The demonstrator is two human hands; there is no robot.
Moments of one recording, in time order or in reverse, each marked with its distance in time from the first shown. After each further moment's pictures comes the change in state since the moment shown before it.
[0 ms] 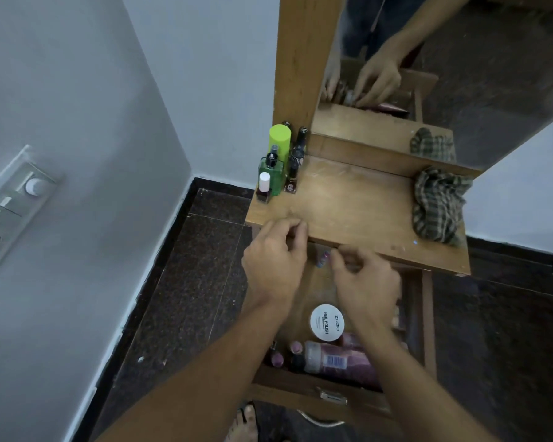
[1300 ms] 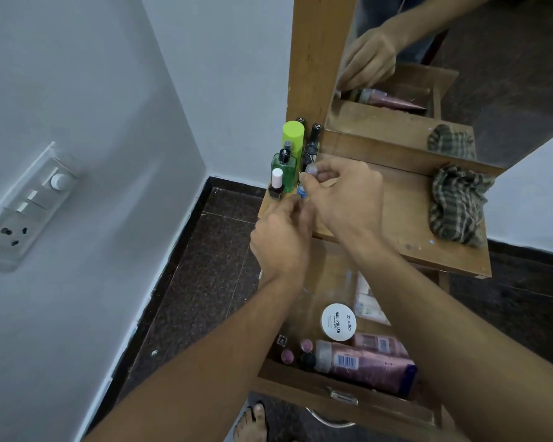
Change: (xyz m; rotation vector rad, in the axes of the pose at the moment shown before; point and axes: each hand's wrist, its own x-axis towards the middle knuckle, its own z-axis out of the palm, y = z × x) left_hand 0.024 0.003 0.005 0.040 -0.021 -0.162; right_hand 0.068 -0.095 0.021 0.022 -0.090 -0.257
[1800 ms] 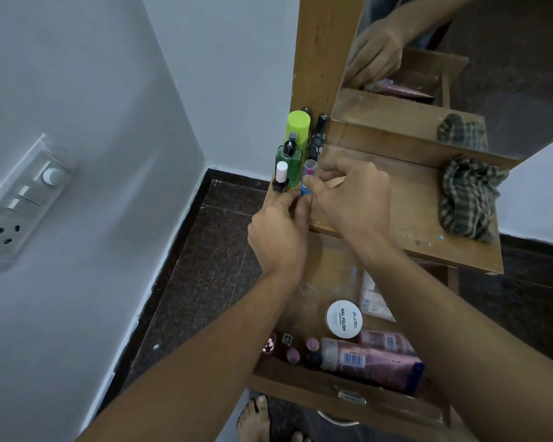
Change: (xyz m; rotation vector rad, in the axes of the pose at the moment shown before) left_hand 0.009 -0.009 -0.002 -0.013 -0.005 -0.010; right_hand -0.002 0.009 0.006 -0.019 -0.028 -0.011
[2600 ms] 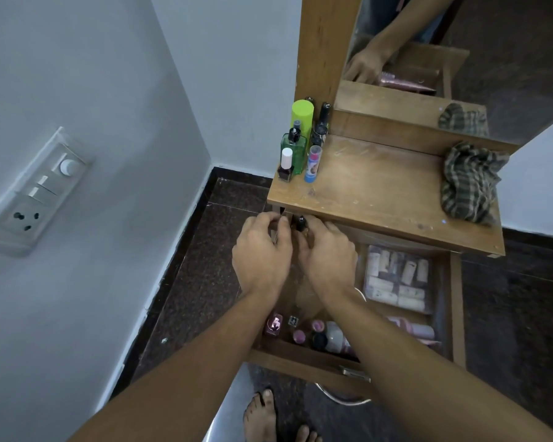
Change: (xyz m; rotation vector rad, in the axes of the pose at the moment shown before) left_hand -0.035 -0.052 -0.028 0.063 -0.065 -0.045; right_hand -0.098 0.047 0.057 -0.190 -0.135 -0.036
